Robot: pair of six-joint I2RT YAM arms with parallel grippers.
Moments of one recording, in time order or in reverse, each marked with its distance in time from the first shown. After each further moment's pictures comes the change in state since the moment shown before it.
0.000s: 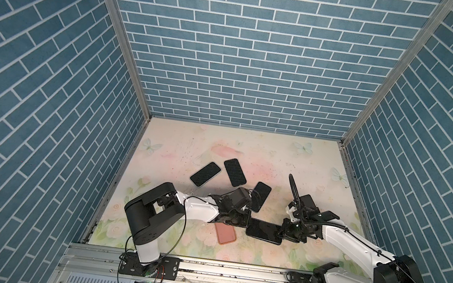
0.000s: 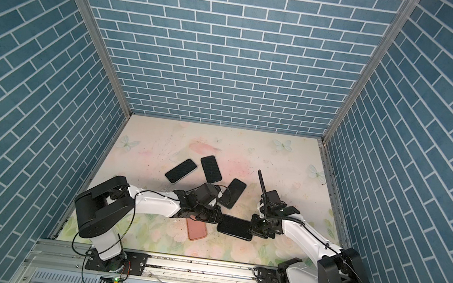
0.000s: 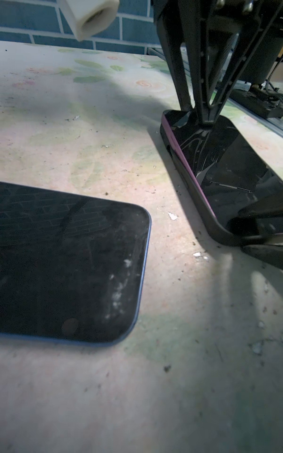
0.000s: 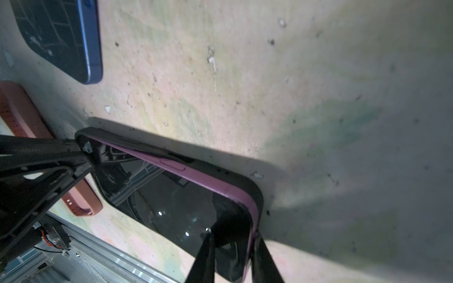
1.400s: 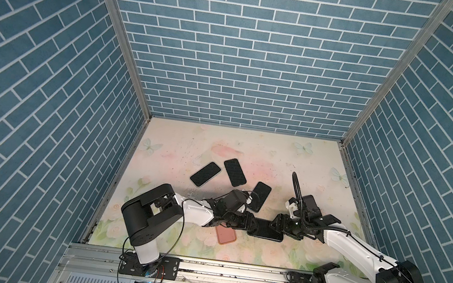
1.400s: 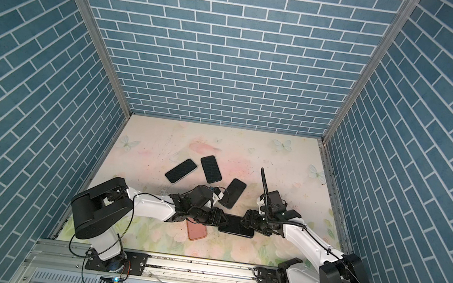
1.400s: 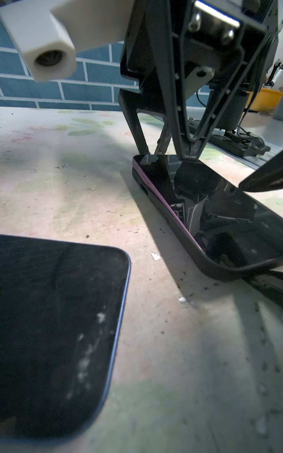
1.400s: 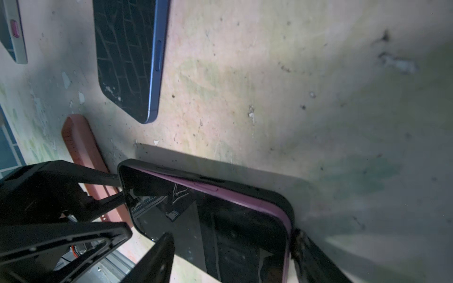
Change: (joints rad) left arm 0.009 -0.022 -0.103 0.232 0.142 -0.070; right arm -0.019 -0.052 -0.062 0.192 -0.041 0.060
